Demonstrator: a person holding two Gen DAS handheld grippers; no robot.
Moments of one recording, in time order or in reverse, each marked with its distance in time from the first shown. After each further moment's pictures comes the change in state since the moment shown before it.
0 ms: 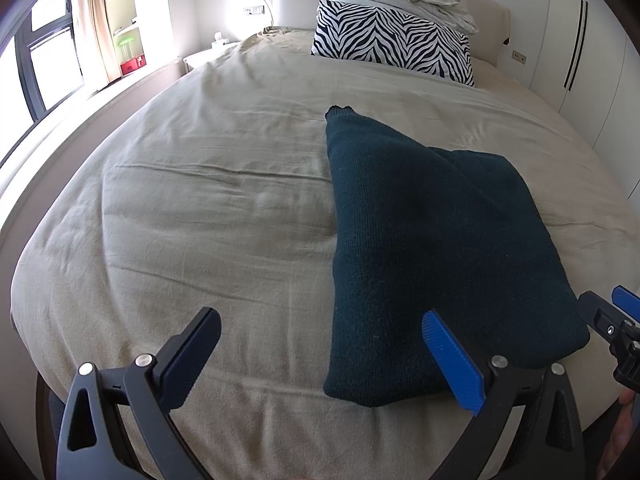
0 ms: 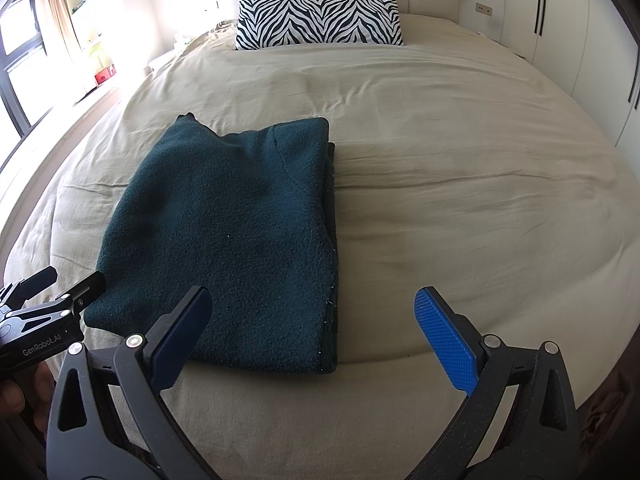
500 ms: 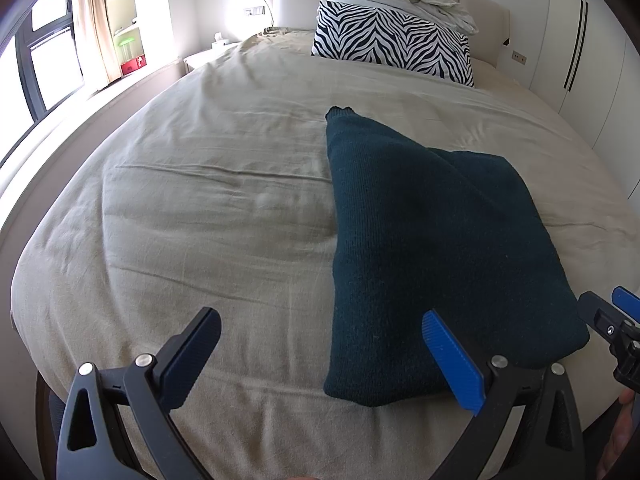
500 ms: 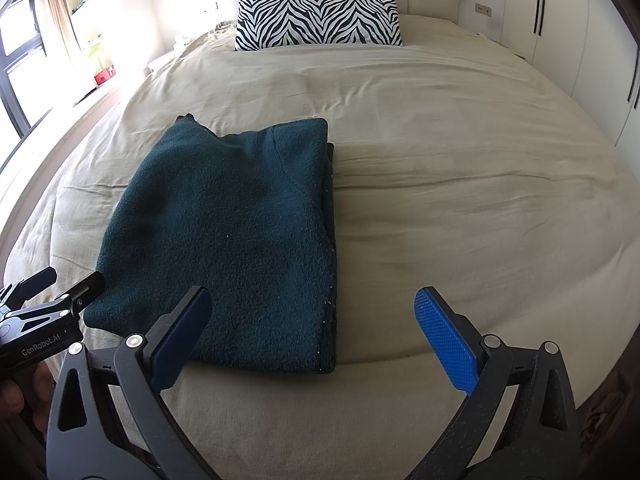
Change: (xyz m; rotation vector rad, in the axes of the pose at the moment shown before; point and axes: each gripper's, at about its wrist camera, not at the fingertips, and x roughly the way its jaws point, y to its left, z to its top) left arm 0.000 0.000 0.000 -0.001 -0.002 -0.001; right arm 0.000 -0.001 0.002 -0.003 -0.002 -0.002
